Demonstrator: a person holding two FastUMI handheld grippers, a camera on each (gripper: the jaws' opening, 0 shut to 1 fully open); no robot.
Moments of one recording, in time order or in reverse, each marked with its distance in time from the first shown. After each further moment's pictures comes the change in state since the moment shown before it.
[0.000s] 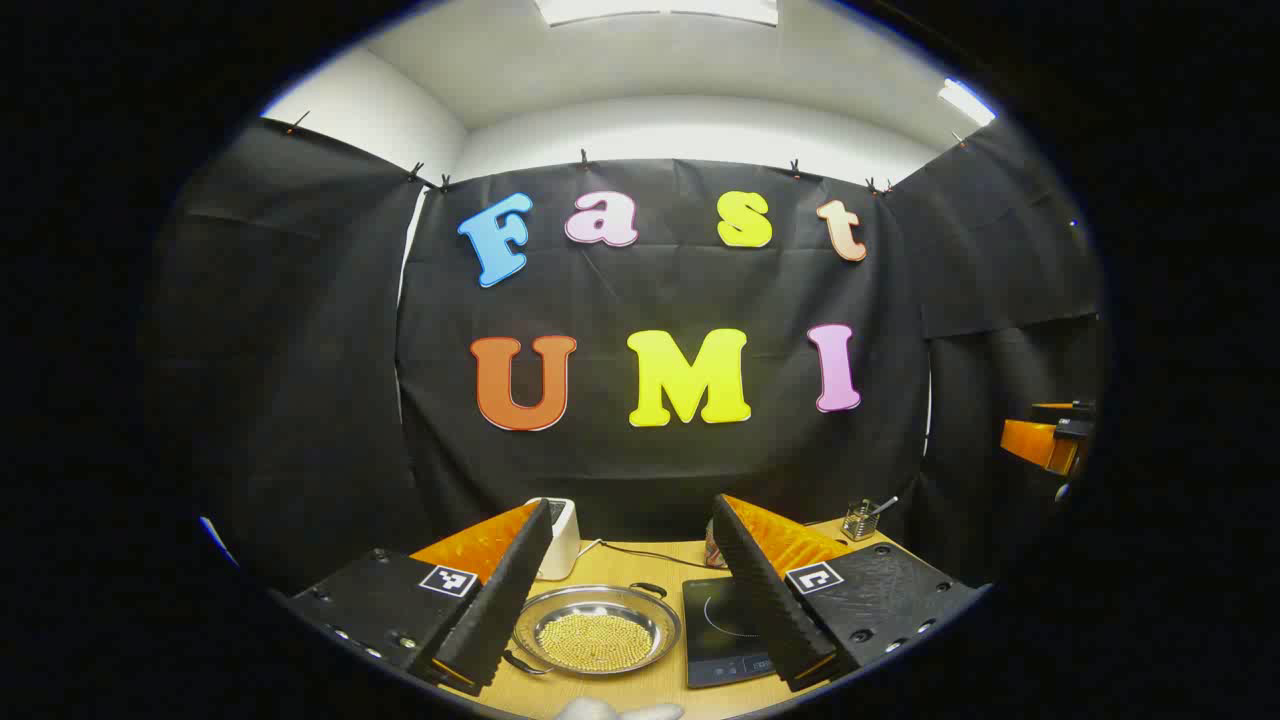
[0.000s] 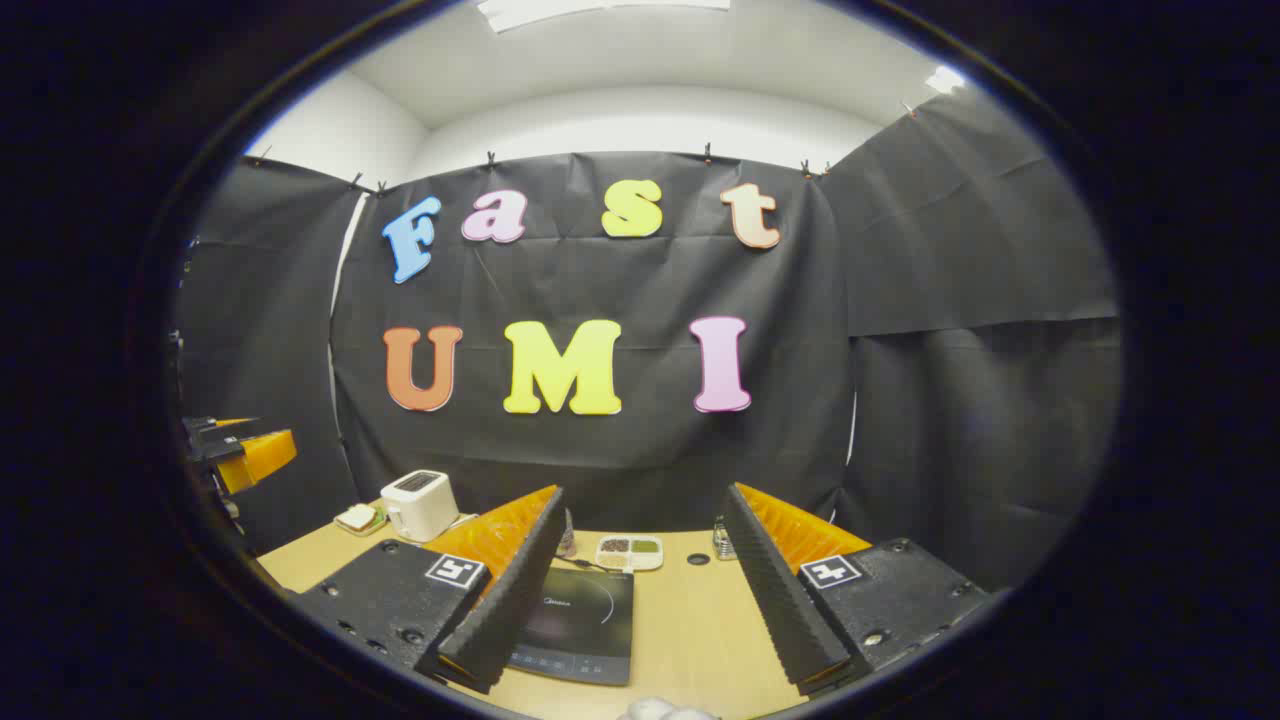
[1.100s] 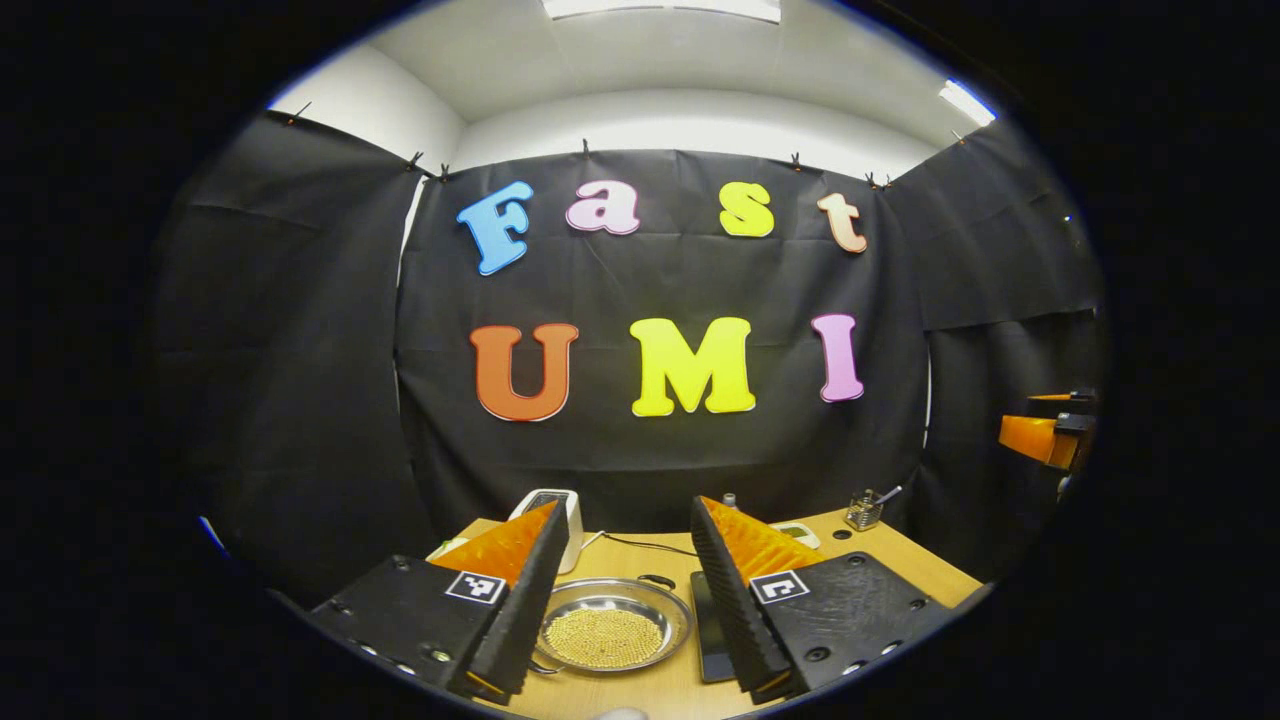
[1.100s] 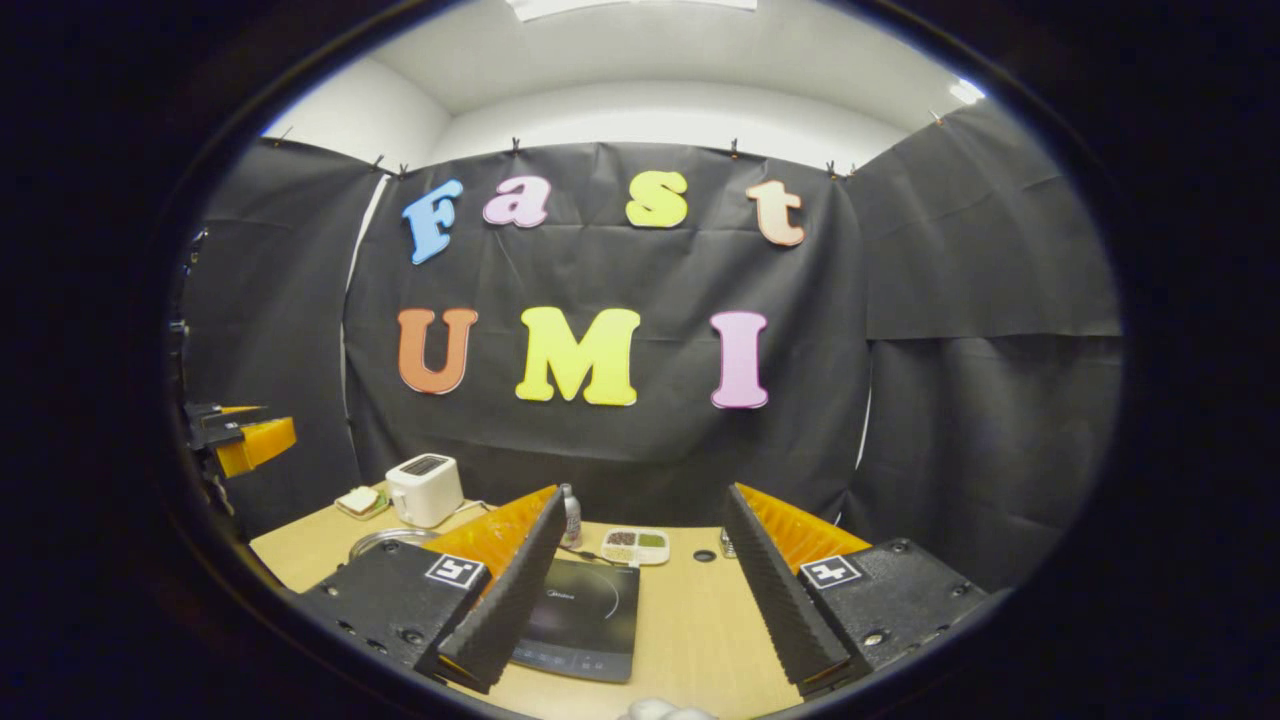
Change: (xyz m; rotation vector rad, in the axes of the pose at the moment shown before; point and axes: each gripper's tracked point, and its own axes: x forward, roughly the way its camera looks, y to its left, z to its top) left arm 0.005 0.009 -0.014 -0.014 0.024 -0.055; right arm 0.009 0.018 -0.015 -0.045 0.040 0.035
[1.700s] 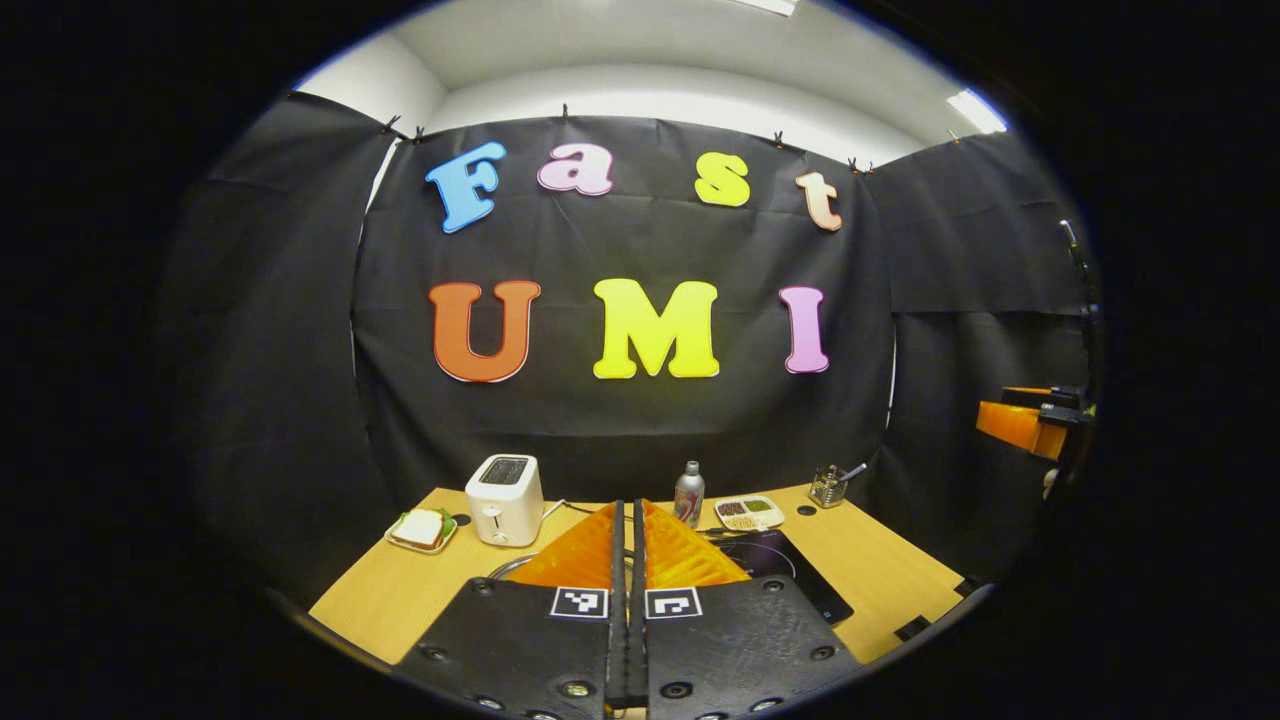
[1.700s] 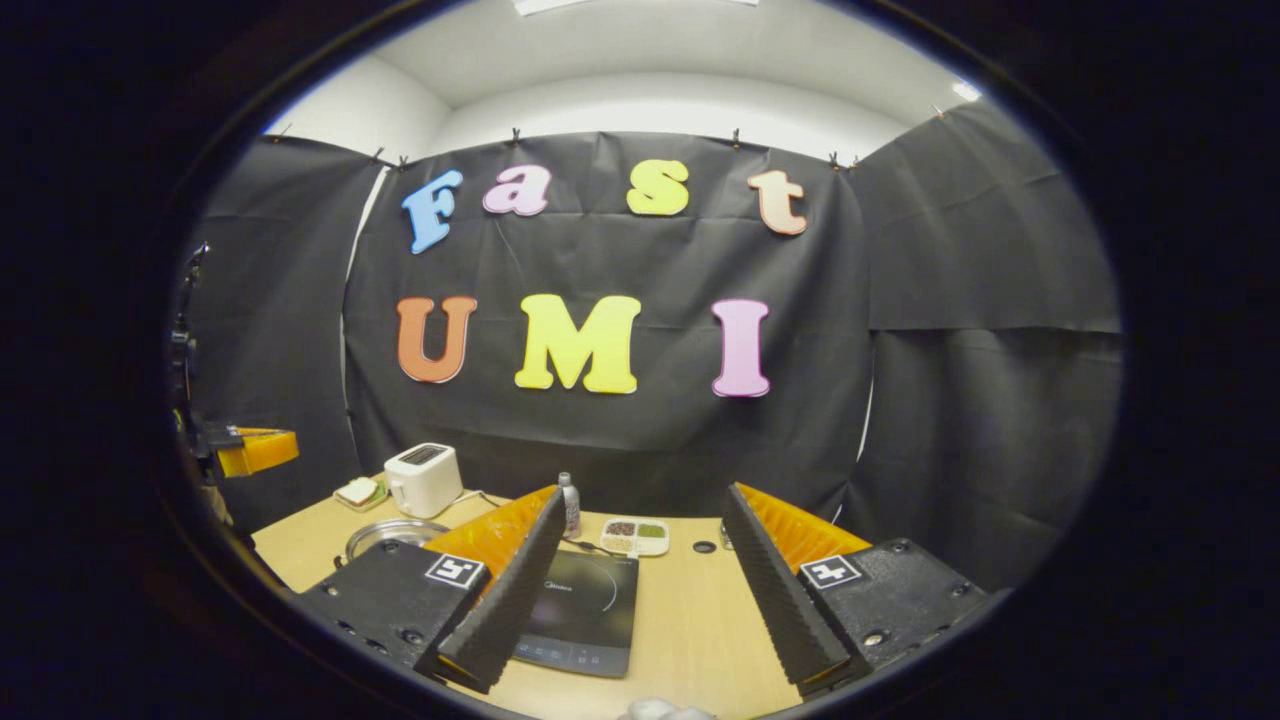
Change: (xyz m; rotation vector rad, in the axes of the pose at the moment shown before) left arm 0.012 -0.006 -0.046 -0.018 0.115 -0.082; right arm 0.005 -0.003 -0.014 0.000 0.036 -0.002
